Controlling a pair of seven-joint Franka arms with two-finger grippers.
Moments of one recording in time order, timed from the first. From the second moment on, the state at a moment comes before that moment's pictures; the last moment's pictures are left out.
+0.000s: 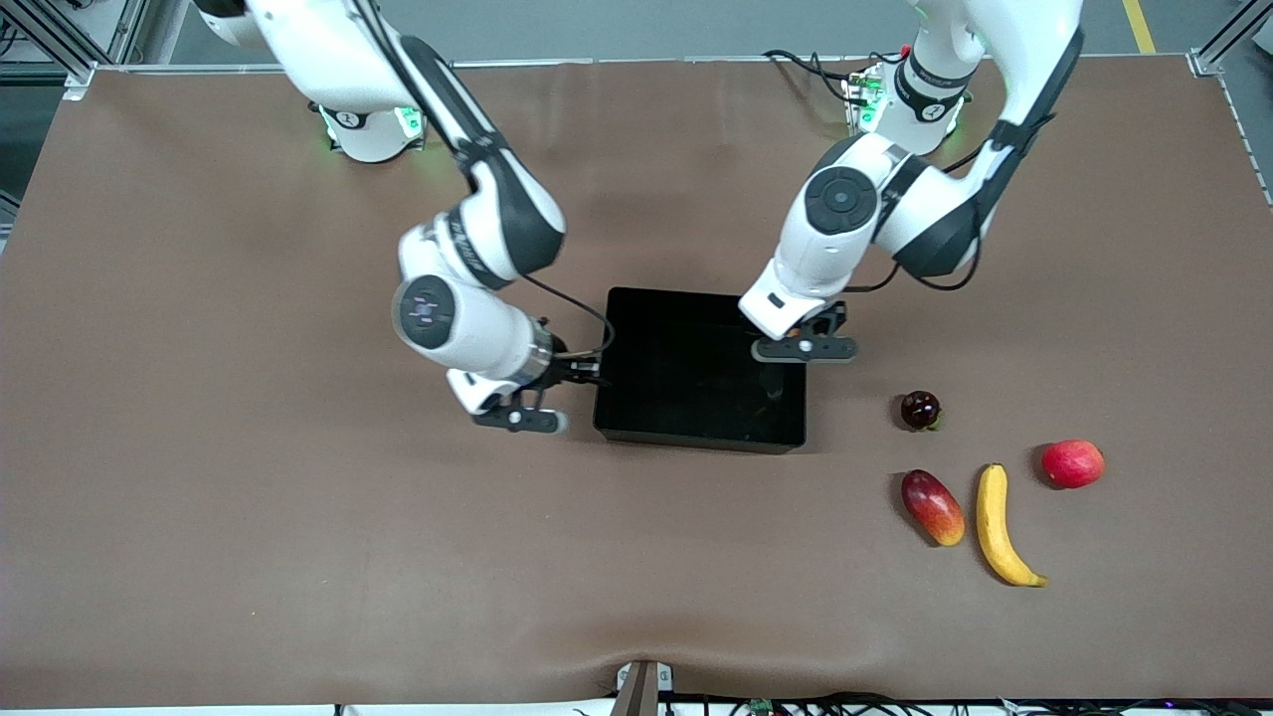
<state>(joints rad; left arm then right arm) -0.05 0.35 -0.57 -1.98 0.24 2.28 -0.69 0.61 0.54 -0.11 -1.50 0.48 2.07 0.46</state>
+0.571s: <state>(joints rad) -0.09 0.53 -0.57 -1.97 0.35 2.41 -0.73 0.38 0.44 -0.12 -1.27 0.41 1.70 0.45</state>
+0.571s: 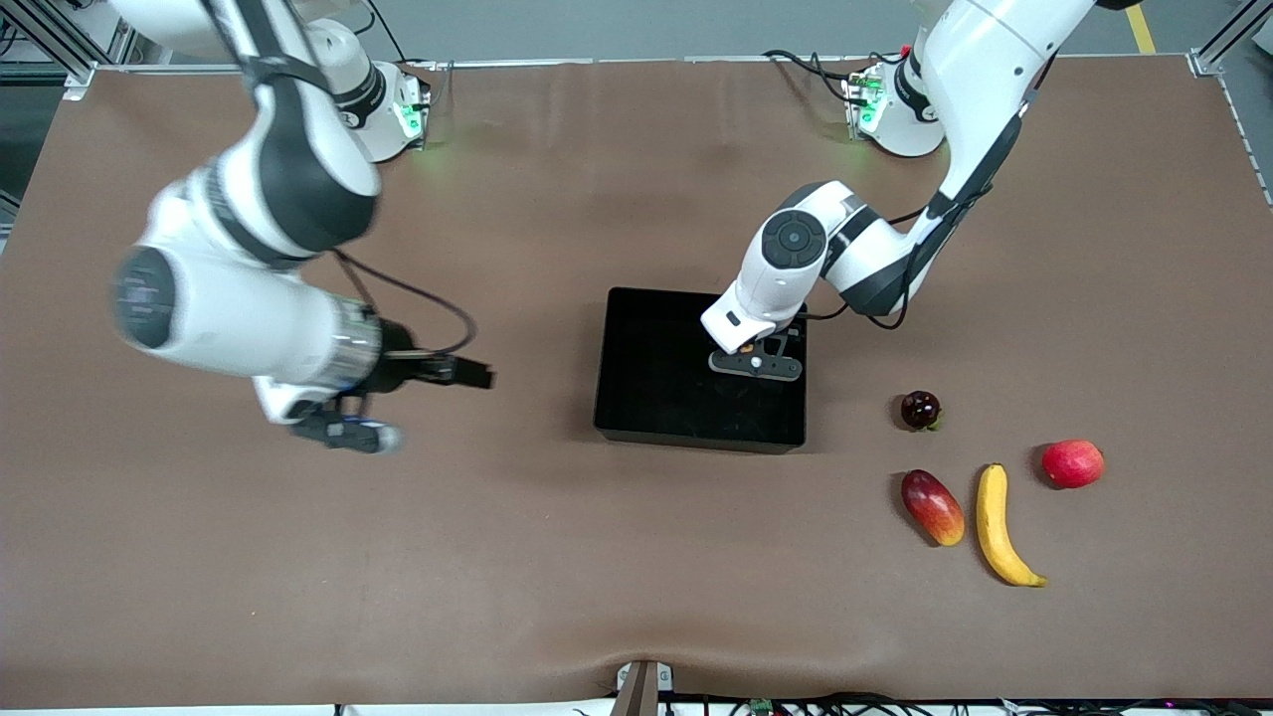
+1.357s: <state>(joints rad) -0.10 0.55 -0.57 -1.97 0.36 2.41 -0.76 0.12 0.22 -0.12 -1.37 0.10 1.53 0.02</state>
